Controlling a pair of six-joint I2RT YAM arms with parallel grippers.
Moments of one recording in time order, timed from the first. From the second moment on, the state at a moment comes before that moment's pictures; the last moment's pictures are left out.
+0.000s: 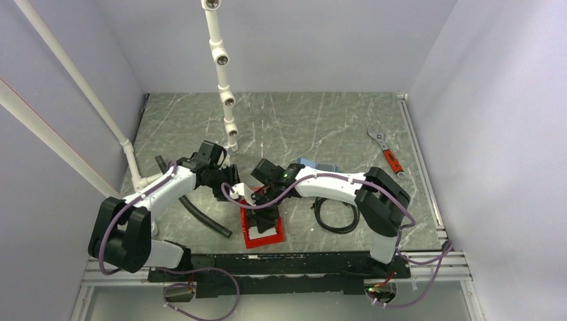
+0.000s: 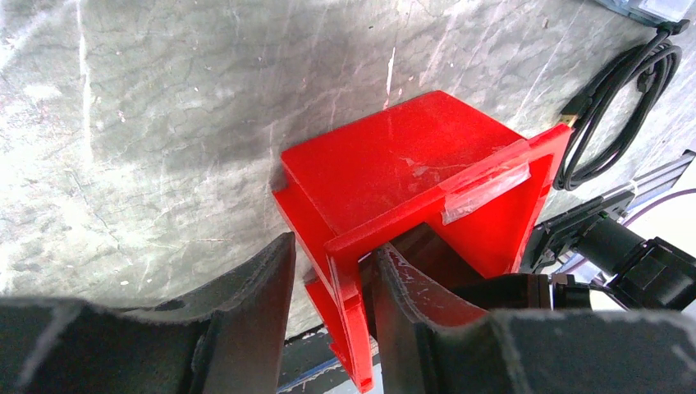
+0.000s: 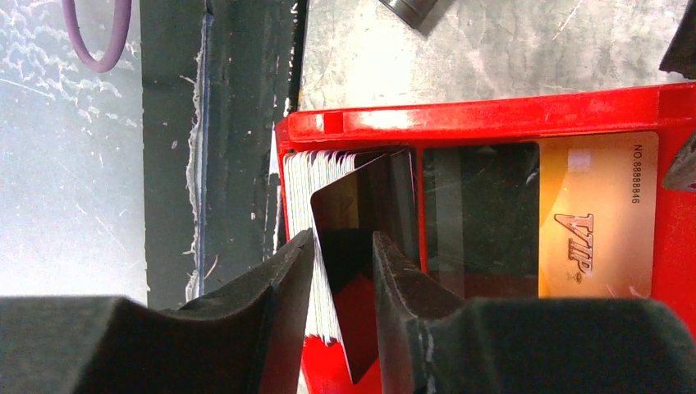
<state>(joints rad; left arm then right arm) -0.36 1.36 0.80 -0.58 0.38 -0.56 1.03 1.82 1.24 -0.56 -0.68 -0.39</state>
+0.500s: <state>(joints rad) -0.36 1.38 0.80 -0.58 0.38 -0.56 1.02 1.78 1.24 -0.56 -0.69 -0.39</state>
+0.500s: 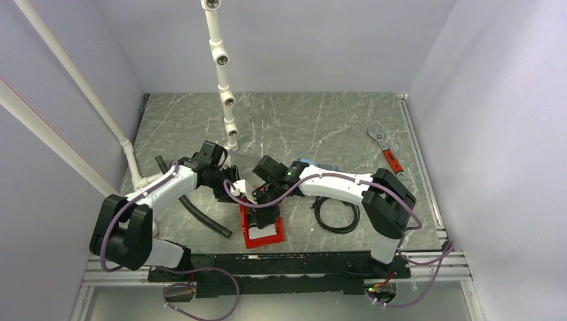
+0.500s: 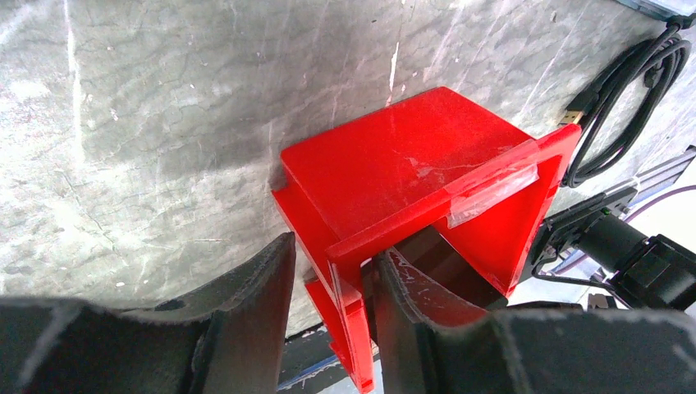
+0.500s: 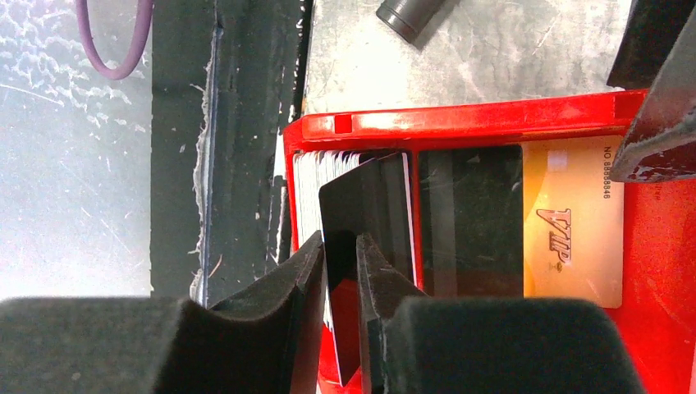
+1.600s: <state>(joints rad) -0.36 1.18 1.15 -0.60 0.53 -0.51 0.51 1.31 0.87 -0.01 -0.56 0.43</state>
